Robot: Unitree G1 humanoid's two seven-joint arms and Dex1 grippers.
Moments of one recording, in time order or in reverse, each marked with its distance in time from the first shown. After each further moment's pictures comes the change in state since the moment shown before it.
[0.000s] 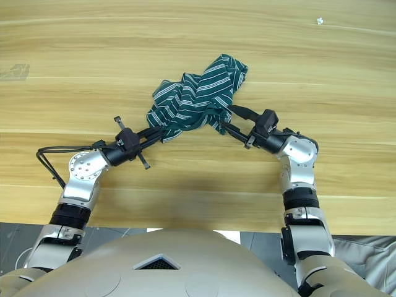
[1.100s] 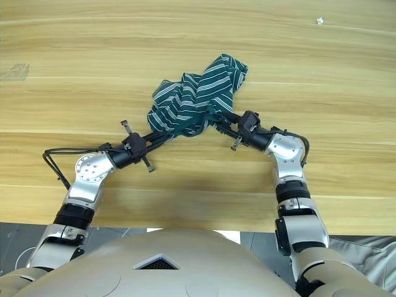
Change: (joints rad) left arm -0.002 -0.017 -0.028 0.032 0.057 -0.030 0.018; right arm -0.093 0.040 0.057 0.190 -0.212 -0.106 -0.149
